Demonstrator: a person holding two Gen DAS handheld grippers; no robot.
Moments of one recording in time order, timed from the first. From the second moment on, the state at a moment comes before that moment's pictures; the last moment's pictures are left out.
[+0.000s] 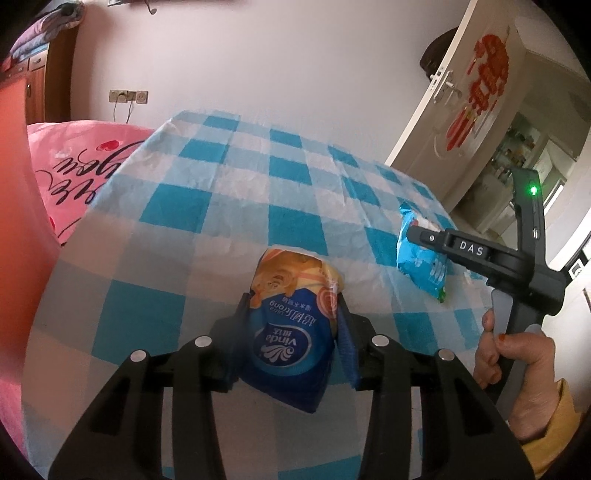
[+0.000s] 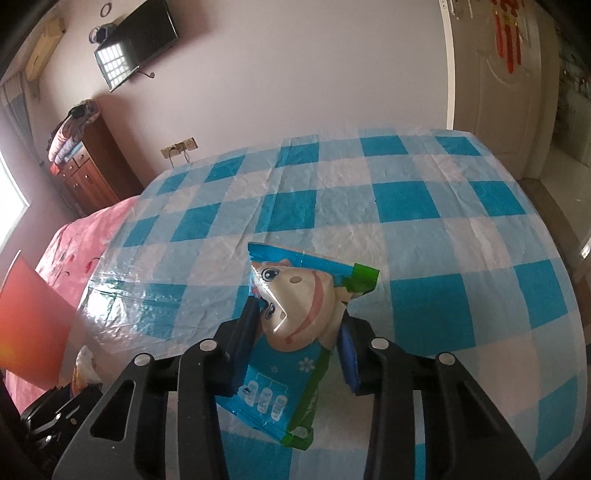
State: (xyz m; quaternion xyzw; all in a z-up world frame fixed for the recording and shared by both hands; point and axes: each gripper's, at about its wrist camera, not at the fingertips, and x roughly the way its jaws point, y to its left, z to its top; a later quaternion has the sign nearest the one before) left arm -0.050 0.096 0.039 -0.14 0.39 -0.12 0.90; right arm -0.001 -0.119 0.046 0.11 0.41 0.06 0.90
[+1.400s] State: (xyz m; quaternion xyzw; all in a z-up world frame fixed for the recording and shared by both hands) left arm -0.127 0.260 0.182 -0.11 0.25 0.06 0.96; right arm -0.045 0.108 0.213 0.06 0.31 0.34 0.89
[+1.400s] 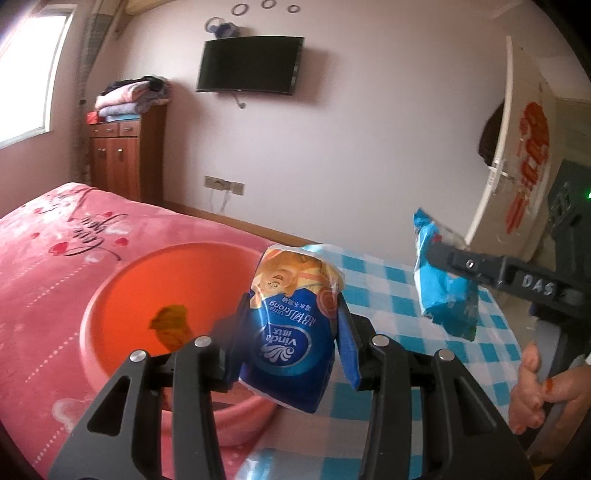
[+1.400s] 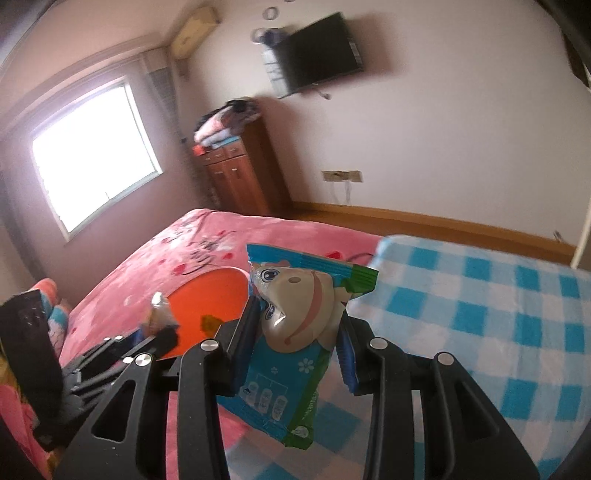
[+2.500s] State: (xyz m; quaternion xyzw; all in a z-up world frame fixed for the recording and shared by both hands) left arm -0.113 0.318 0.135 -0.12 0.30 0.16 0.93; right arm -0.027 0.206 0.196 0.02 0.31 0.37 0.88
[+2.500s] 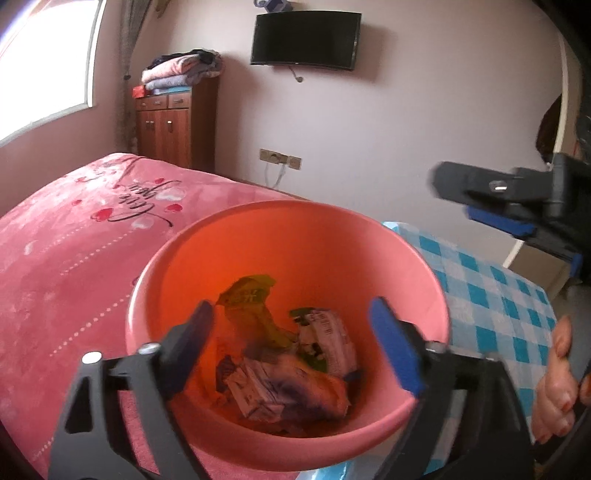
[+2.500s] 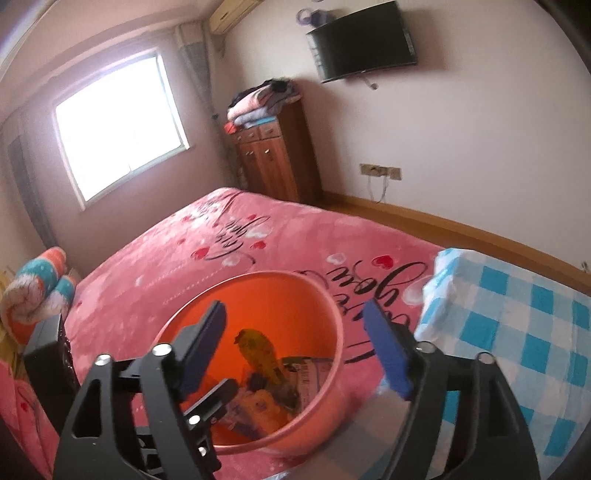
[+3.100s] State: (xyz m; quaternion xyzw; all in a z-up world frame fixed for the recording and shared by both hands) left arm -0.106 0.267 0.156 -0.07 0.29 0.15 0.94; right arm -0.047 0.116 0.194 0.02 0.28 0.28 0.92
